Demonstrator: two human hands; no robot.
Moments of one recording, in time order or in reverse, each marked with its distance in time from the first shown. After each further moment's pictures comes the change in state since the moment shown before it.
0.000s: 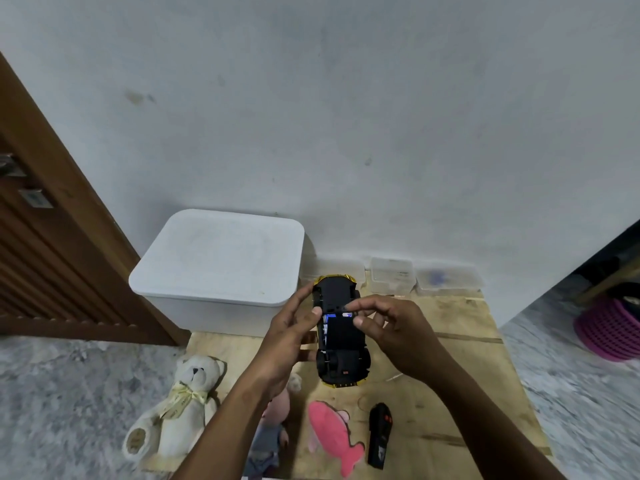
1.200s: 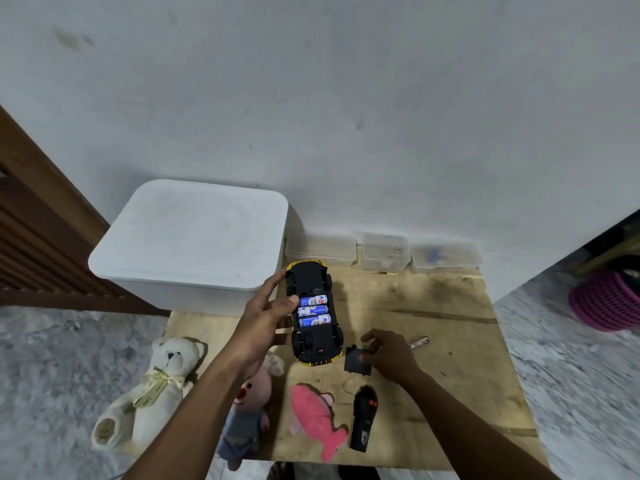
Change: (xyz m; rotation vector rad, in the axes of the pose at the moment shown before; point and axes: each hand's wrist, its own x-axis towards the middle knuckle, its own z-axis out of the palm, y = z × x) left_hand 0.038 -0.026 -0.014 0.015 0.095 -0.101; right_hand -0.012 0.222 0.044 -0.313 -0.215 0.526
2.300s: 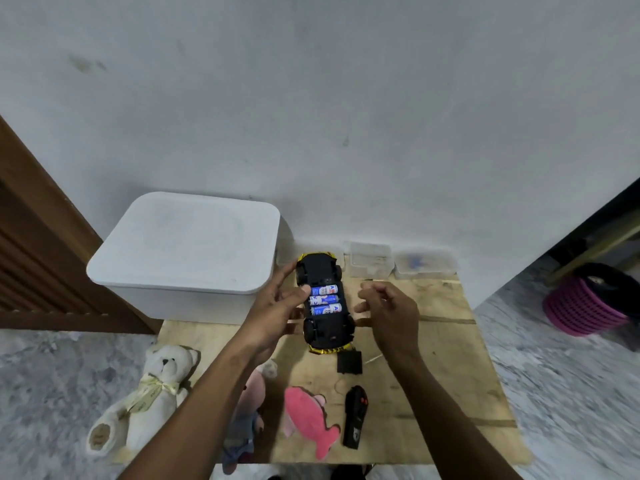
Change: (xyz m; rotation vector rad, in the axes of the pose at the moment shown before) left_hand -0.008 0.022 0.026 -0.019 -0.104 0.073; right_hand -0.073 -0.123 -0.067 0.724 0.617 -0.177
